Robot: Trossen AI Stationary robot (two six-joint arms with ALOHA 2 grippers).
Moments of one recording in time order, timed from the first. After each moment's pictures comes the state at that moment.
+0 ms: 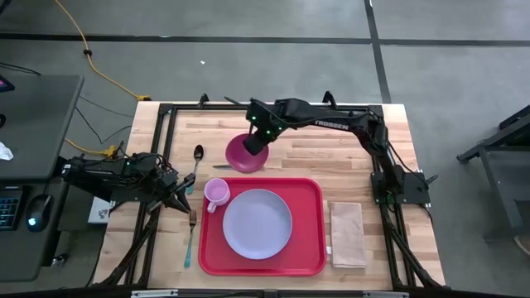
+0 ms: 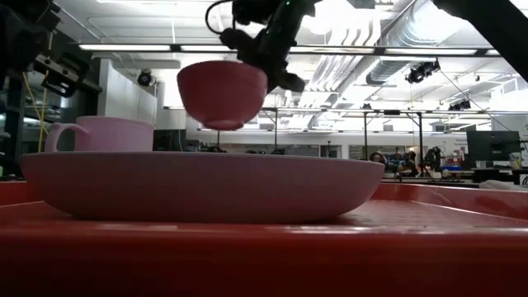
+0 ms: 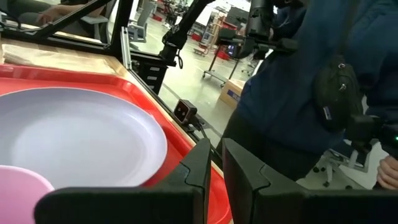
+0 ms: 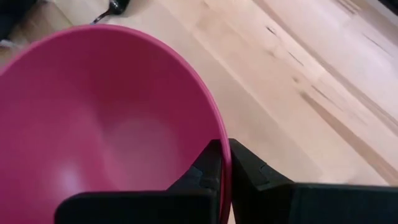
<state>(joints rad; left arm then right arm) -0.09 0.01 0.07 -0.12 0.66 -0.31 -0.25 2.10 2.08 -1.05 0.00 0.56</state>
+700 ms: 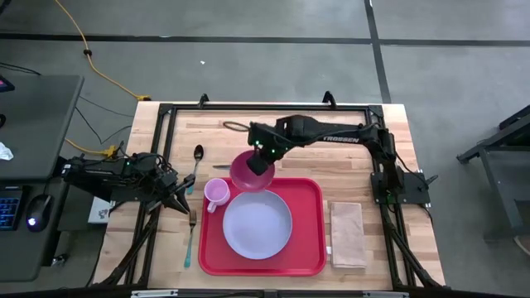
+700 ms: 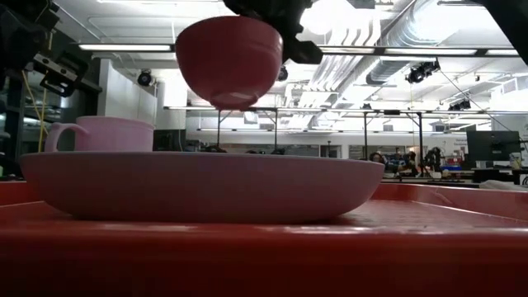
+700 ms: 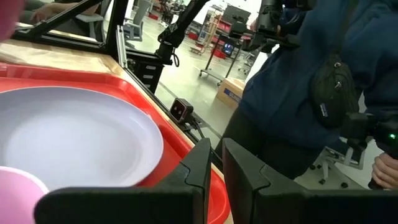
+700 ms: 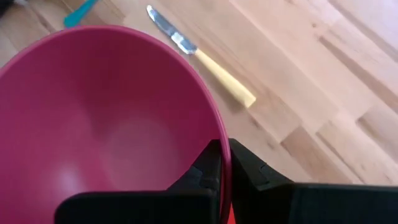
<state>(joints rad) -0.09 0.01 0.07 -0.12 0.68 -0.31 -0.08 2.03 2.07 -1.19 0.08 0.73</state>
